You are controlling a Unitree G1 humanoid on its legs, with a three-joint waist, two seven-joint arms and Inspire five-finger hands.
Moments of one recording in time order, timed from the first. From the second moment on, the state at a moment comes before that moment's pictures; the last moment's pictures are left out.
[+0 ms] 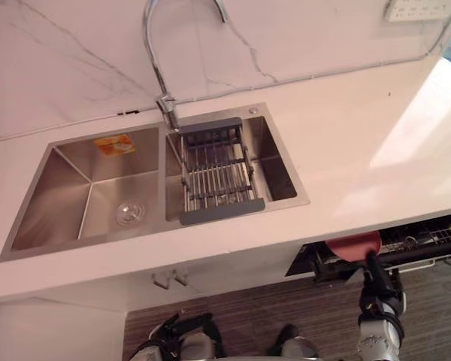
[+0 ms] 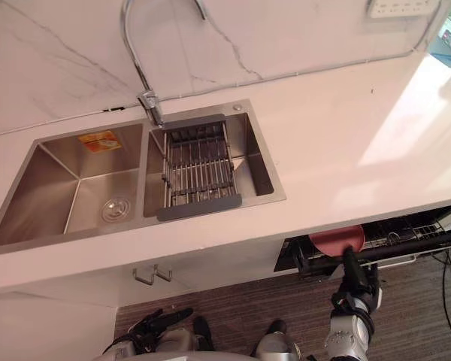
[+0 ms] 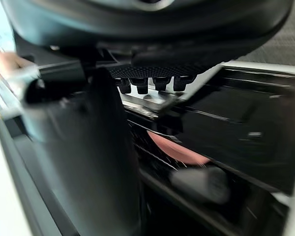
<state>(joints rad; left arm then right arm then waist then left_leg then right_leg) 0.05 0.10 0.06 0.99 -0.35 0.16 -0.05 0.02 -0.16 -0.33 0.69 0.95 -0.23 -0.02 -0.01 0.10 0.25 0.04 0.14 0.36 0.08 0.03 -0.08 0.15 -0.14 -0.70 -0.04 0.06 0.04</state>
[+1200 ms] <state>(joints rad) 0.08 0.18 0.07 1.04 -0.46 0.18 -0.12 0.19 -0.06 -0.32 1.06 0.42 -0.11 -0.04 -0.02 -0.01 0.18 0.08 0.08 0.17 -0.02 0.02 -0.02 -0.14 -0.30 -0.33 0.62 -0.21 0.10</state>
